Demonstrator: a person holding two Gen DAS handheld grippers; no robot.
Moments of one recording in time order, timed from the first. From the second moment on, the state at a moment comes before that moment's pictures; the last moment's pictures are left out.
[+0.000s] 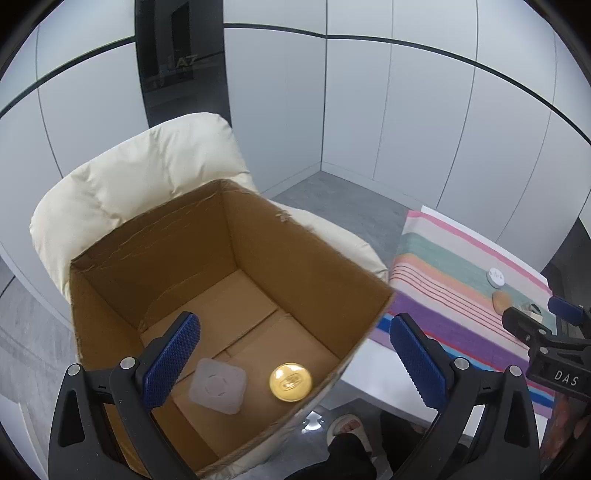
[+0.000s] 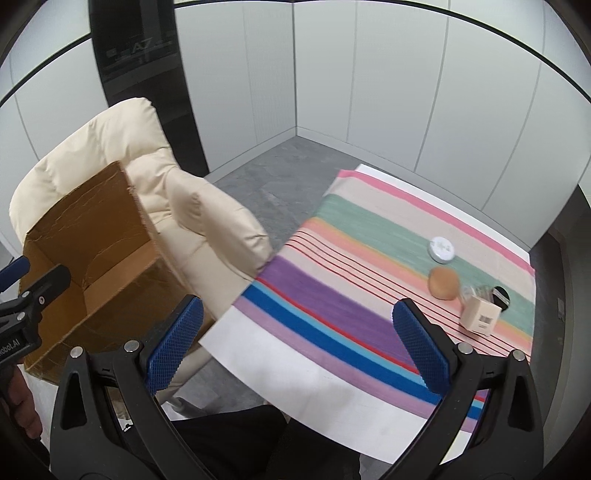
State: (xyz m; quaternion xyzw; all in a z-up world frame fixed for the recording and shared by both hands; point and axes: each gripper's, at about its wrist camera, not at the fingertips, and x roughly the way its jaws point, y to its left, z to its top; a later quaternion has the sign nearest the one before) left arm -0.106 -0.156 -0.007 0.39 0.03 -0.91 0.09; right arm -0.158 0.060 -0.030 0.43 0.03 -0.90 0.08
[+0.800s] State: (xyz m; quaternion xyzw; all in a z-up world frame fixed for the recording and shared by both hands) left arm -0.132 -0.032 -0.007 0.39 -0.01 -0.92 -0.01; right arm -0.136 0.193 -0.032 0.44 -0.01 -0.90 -0.01
